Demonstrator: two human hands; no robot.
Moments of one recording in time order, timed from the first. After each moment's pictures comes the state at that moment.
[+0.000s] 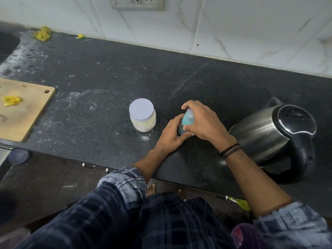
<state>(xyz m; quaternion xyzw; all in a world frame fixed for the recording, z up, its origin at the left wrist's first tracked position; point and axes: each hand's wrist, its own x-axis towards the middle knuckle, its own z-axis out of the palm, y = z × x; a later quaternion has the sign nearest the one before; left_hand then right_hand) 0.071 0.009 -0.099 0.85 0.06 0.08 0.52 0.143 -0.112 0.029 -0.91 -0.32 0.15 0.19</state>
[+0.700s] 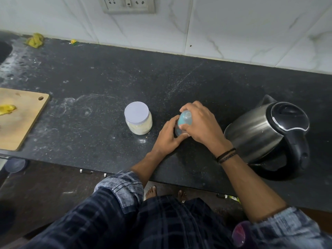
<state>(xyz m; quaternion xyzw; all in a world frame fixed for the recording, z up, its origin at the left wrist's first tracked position) 0.072 0.007 -0.098 0.85 0.07 0.08 0.52 0.134 -0.116 0.030 -0.93 -0.30 0.10 0.20</state>
